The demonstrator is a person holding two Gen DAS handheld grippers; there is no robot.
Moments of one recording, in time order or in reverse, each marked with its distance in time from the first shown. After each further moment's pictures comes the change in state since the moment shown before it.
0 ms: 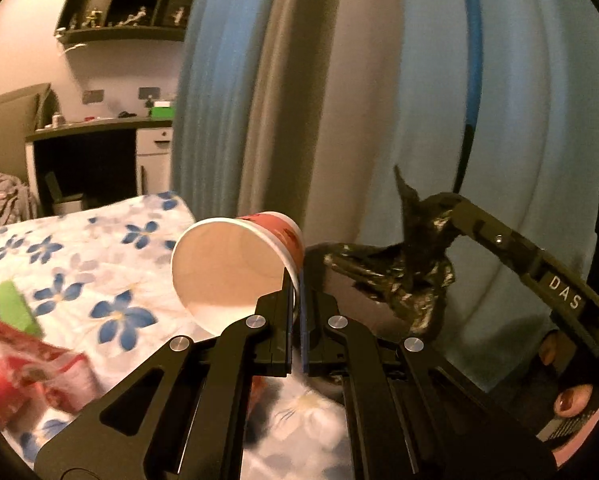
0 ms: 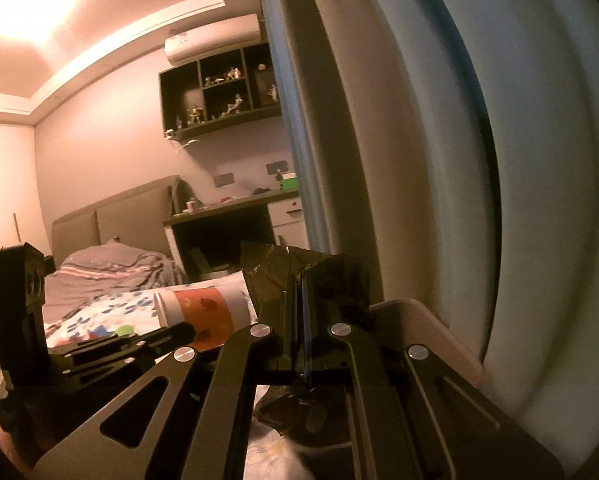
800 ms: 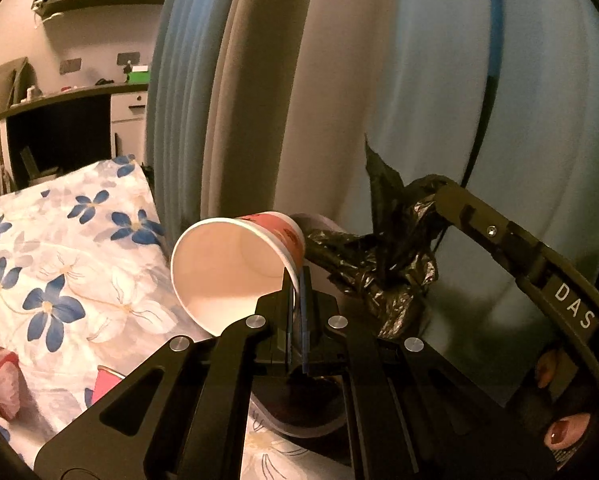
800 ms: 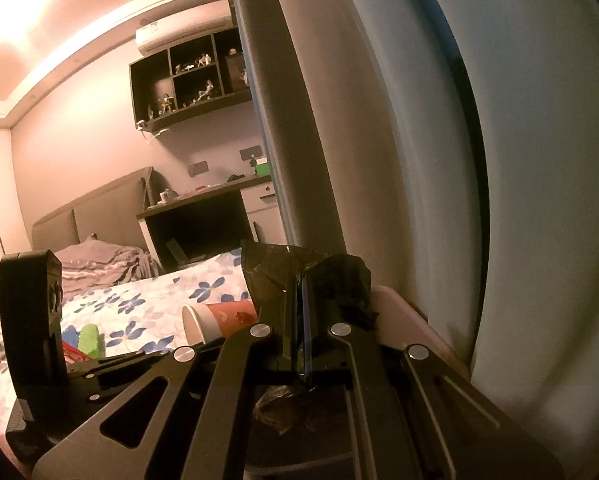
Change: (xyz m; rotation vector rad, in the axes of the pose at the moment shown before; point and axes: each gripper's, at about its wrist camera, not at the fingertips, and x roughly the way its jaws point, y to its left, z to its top) left arm 0.085 -0.035 -0.012 -0.020 0.122 -0.046; right arm 0.039 -0.022 -0.008 0.042 0.059 -0.067
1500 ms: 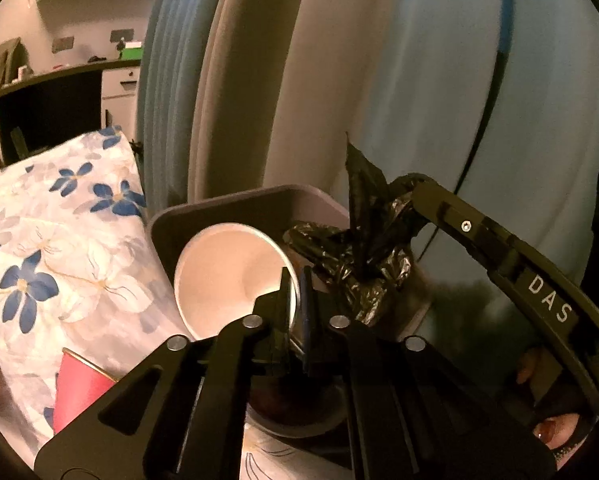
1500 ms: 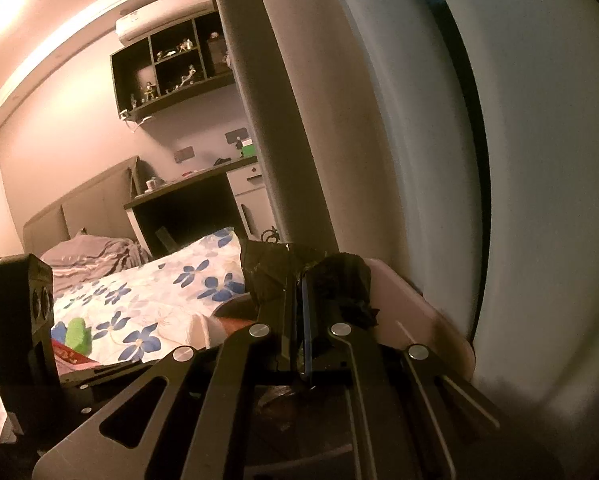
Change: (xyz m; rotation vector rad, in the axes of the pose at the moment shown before) left arm 0.024 0.001 -0.014 -0.036 0.080 -0.041; right arm 0.029 -0.008 0.000 0.043 0.069 -0.035
